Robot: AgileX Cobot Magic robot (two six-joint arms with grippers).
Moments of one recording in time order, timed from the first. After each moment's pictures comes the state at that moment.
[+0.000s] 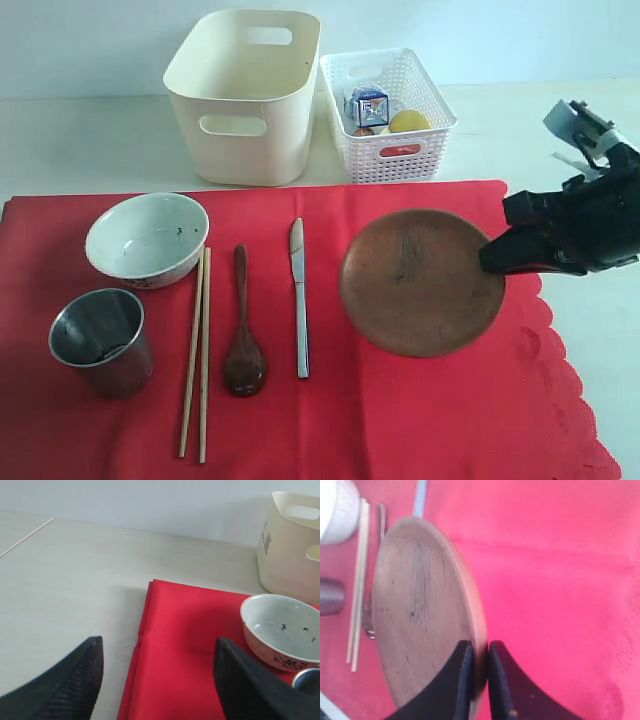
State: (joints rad) left arm 0.08 0.01 0.00 0.06 0.36 -0.14; right arm -0.03 1.58 -0.68 1.05 0.82 -0.93
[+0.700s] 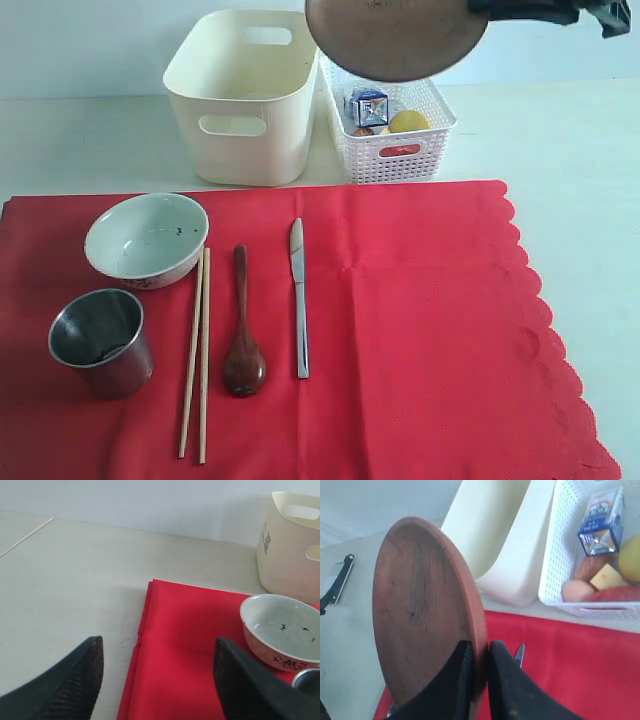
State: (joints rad) left arm 0.08 0.01 0.00 0.06 0.36 -0.14; right arm -0.03 1.61 -1.29 1.09 0.97 -0.59
